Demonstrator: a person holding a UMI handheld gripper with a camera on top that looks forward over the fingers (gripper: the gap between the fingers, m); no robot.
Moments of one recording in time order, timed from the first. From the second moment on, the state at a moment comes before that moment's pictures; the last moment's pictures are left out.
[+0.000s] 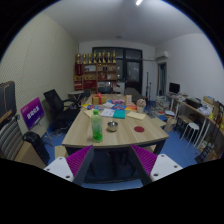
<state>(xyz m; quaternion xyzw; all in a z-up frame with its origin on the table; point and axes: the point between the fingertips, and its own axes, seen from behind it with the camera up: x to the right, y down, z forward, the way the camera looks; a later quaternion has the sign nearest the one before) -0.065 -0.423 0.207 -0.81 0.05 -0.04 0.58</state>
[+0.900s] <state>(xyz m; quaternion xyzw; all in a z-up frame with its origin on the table) -0.129 -0.045 0.056 -0.77 -0.05 -0.01 0.63</state>
